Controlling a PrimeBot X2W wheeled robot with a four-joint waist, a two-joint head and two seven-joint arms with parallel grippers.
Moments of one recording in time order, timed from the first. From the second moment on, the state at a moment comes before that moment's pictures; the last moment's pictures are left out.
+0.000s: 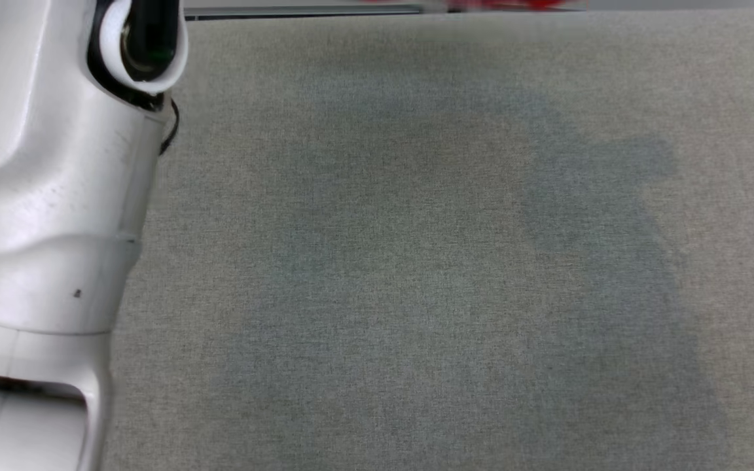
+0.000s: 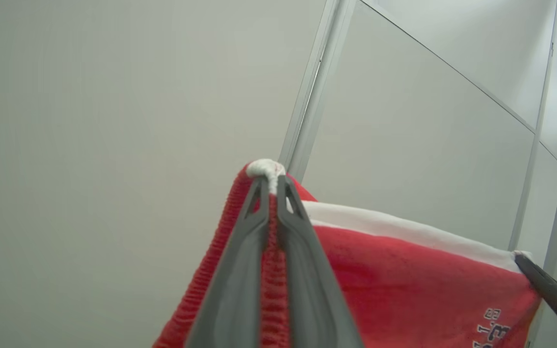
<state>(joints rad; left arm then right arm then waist) -1.21 0.18 -0.40 0.51 -0.82 -0.11 -0.26 -1.16 -0.39 0.17 0.41 0.34 0.13 -0.26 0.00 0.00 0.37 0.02</state>
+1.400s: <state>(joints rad) 0.03 0.05 -0.32 0.33 -0.72 -0.13 -0.26 0.08 -0.26 0.12 0.09 0.51 0.13 -0.26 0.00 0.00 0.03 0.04</state>
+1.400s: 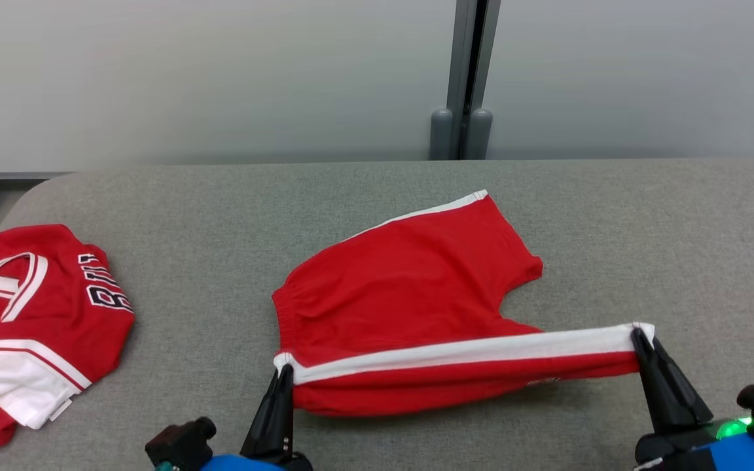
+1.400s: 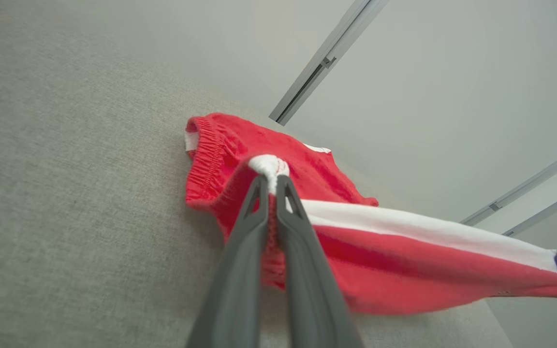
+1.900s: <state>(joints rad) -0.34 0.05 -0.41 0.36 -0.86 -0.13 -0.26 -0.42 -0.41 0.26 0.32 0.54 0.13 -0.26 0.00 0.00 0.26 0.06</state>
